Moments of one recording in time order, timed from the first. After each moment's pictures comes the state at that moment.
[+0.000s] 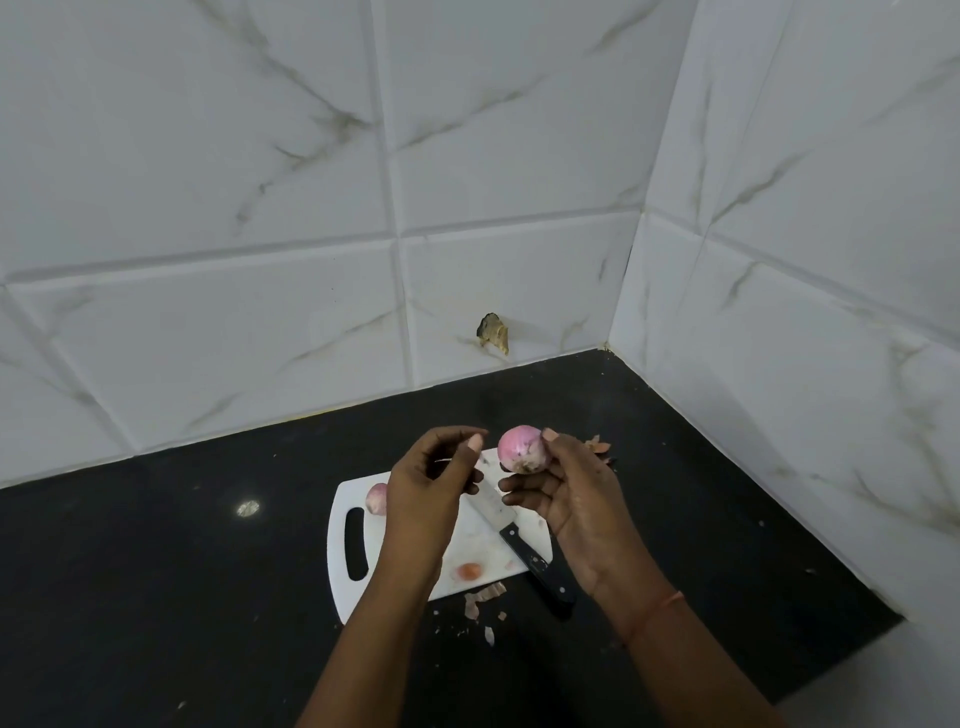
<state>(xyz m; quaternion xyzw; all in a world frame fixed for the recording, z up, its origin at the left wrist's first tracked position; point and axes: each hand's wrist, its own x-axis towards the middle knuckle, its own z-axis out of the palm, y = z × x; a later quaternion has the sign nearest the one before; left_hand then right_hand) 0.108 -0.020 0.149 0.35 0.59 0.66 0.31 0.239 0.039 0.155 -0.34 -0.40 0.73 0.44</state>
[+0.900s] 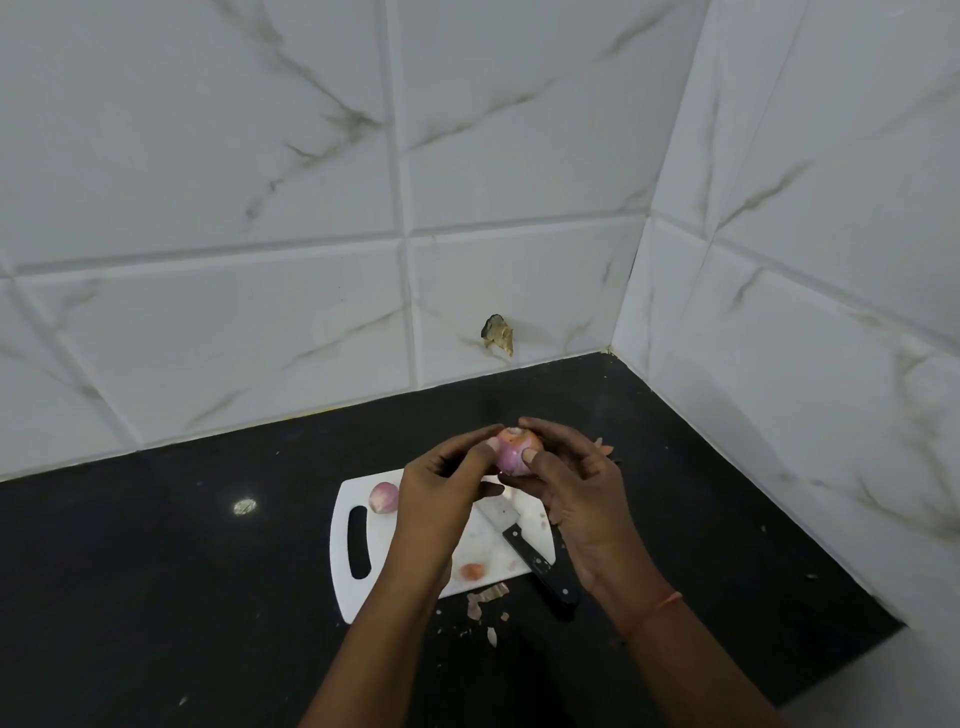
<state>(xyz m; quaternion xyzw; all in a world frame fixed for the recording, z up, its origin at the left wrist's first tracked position) 0.114 -0.021 0.154 0.31 0.56 0.66 0.38 0.233 0.041 0.146 -0.33 -0.52 0.62 0.48</state>
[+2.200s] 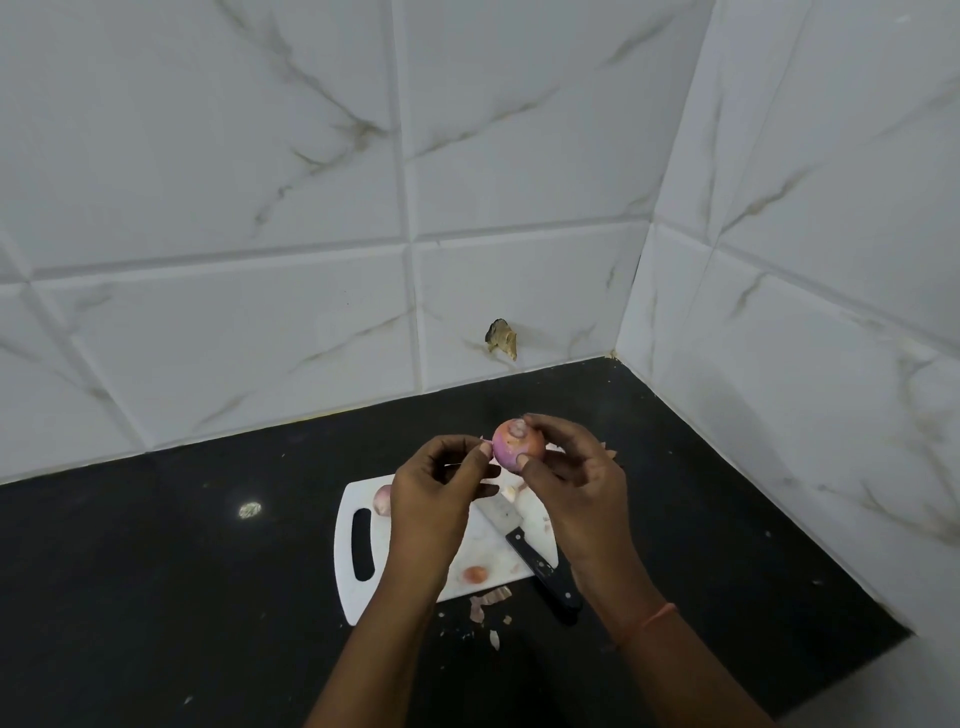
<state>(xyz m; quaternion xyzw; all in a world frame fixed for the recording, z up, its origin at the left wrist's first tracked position) 0.111 -0.026 0.153 0.32 0.59 0.68 0.31 0.232 0.029 0.155 -0.34 -0.60 0.51 0.51</state>
